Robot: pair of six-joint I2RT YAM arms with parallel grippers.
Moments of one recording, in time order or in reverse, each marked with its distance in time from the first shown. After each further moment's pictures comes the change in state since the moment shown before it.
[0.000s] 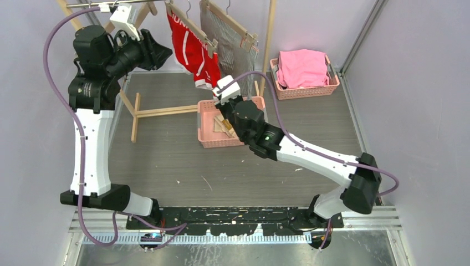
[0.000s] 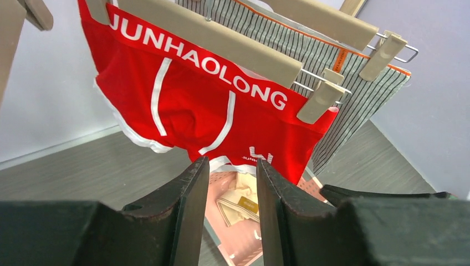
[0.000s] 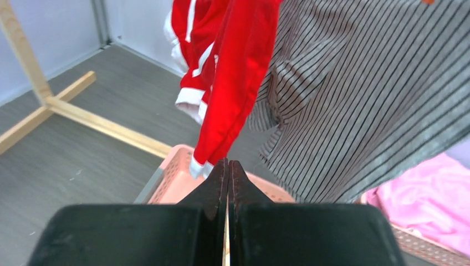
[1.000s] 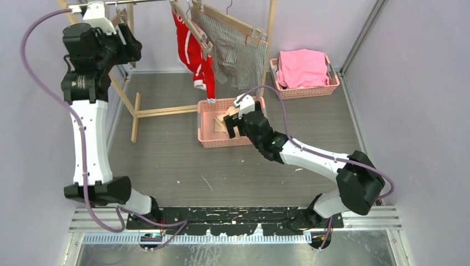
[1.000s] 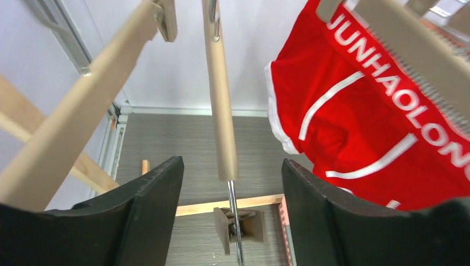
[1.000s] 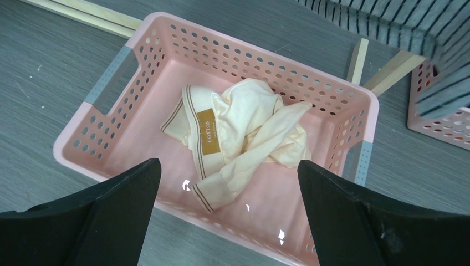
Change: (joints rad) left arm 0.171 0.099 -0.010 0.023 -0.312 0.029; right arm -0.182 0.031 -0.337 0.035 -0.201 0.247
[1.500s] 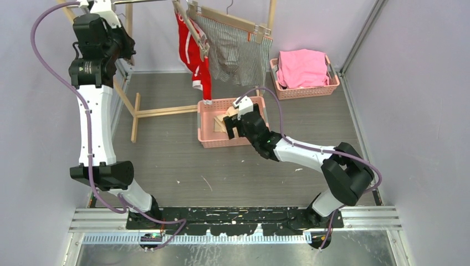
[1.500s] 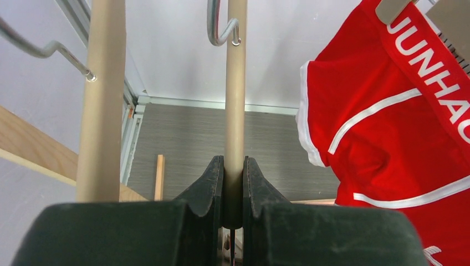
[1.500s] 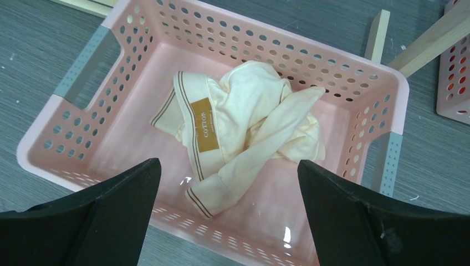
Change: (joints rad) left arm -0.018 0.126 0.155 -0.075 -0.103 0.018; right arm -0.032 0.109 -0.007 0.059 -0.024 0.034
